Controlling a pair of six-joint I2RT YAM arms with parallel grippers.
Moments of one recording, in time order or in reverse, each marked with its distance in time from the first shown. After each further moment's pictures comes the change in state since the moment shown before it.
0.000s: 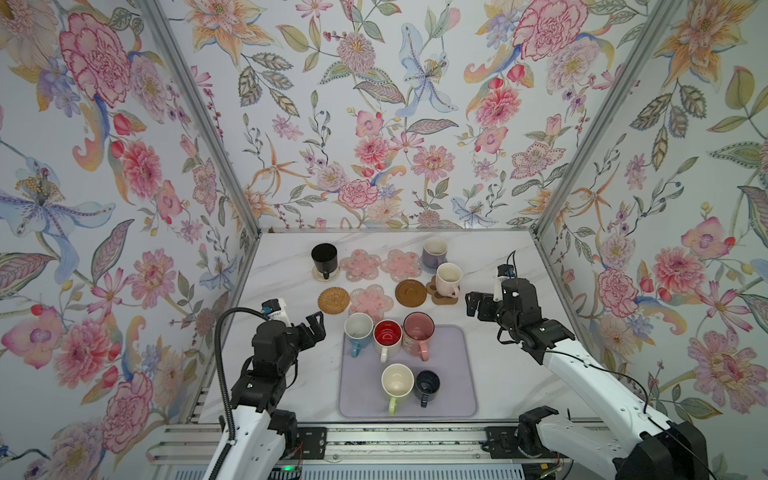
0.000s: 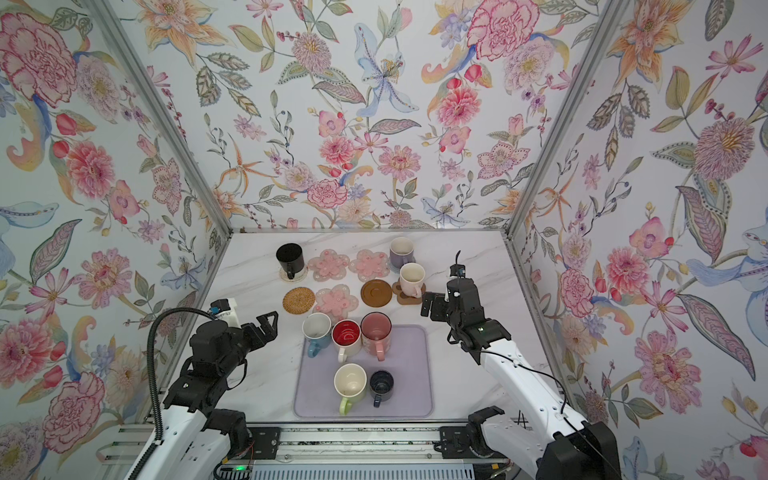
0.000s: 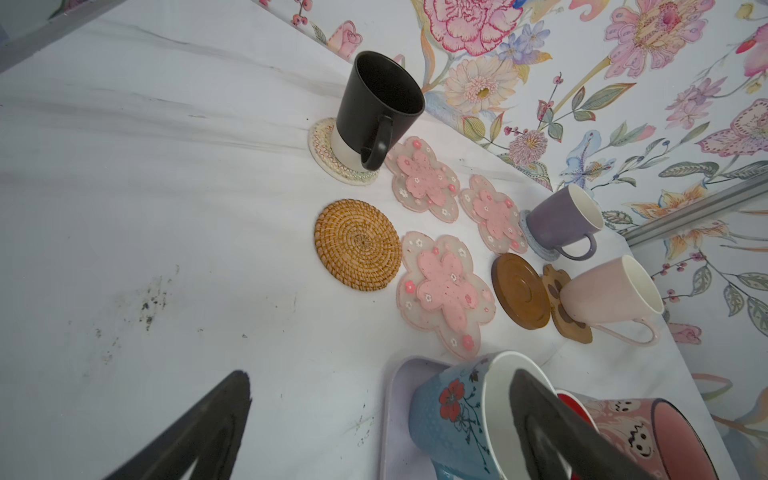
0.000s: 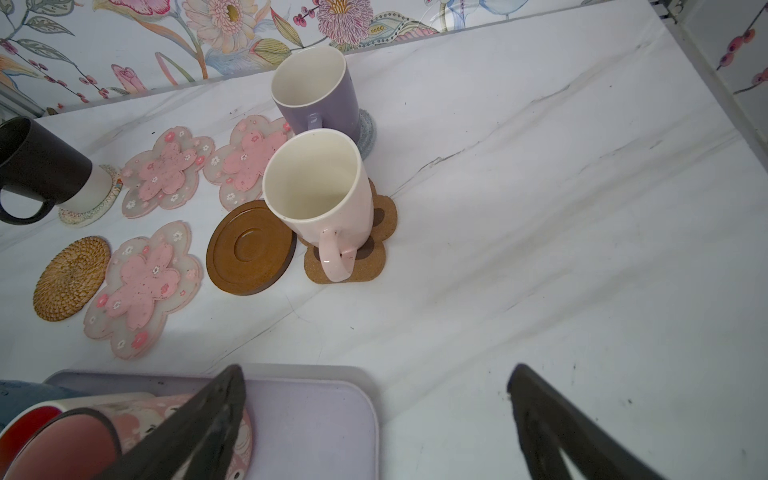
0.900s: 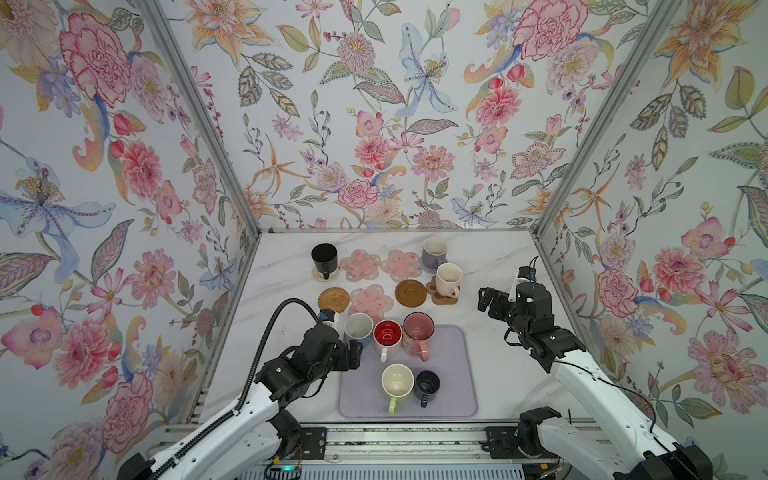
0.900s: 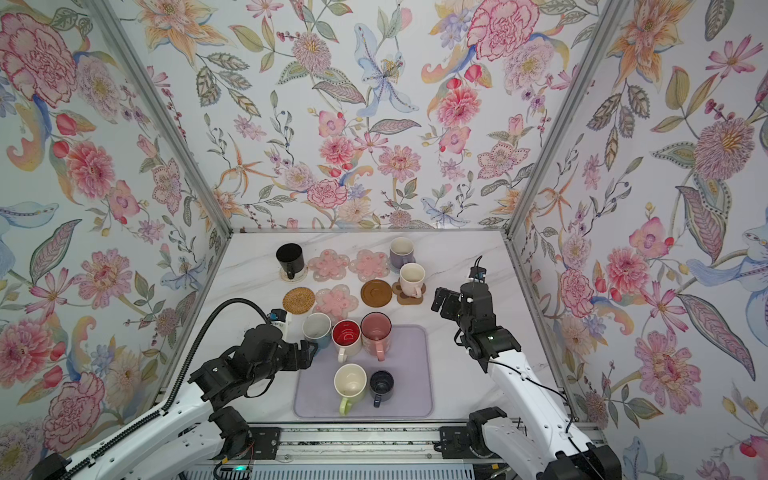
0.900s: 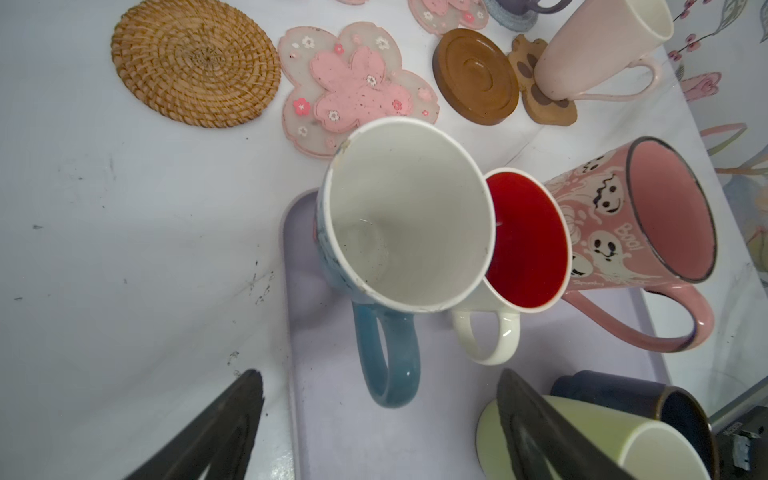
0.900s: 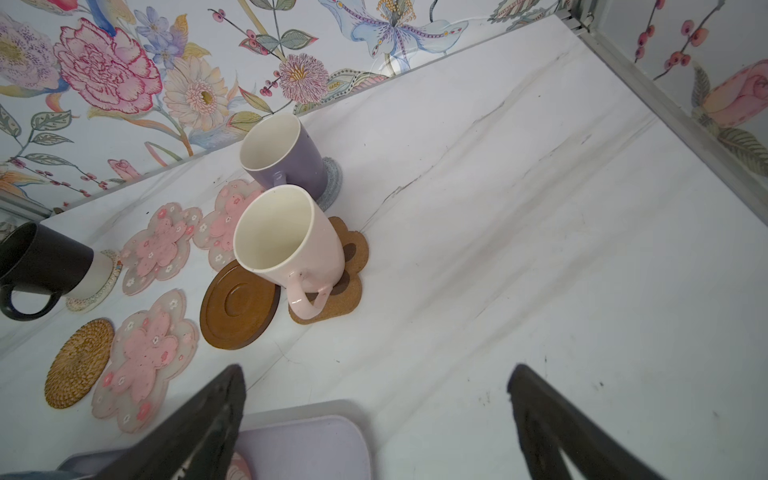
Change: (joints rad) left arm -0.577 0.232 0.103 -0.185 -0.181 -0.057; right arm -0.085 -0.090 -0.063 0.057 0.017 0.108
